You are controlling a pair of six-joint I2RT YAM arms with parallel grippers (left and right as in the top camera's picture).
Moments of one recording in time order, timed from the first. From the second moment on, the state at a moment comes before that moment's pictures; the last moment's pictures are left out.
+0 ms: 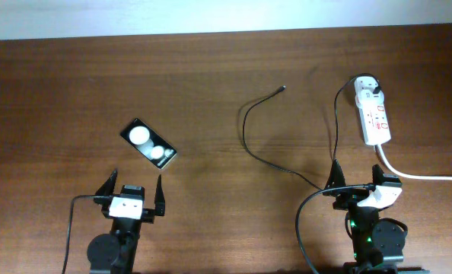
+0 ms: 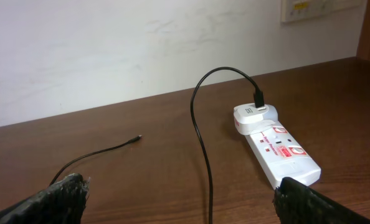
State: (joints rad) left arm -0.07 0.01 0.01 -0.08 0.04 0.16; right arm -0.01 0.01 0.01 -0.07 0.06 0.20
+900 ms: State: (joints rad) left arm -0.07 0.01 0.02 0.32 -0.02 0.16; right arm -0.01 0.01 0.01 -0.07 0.06 0.20
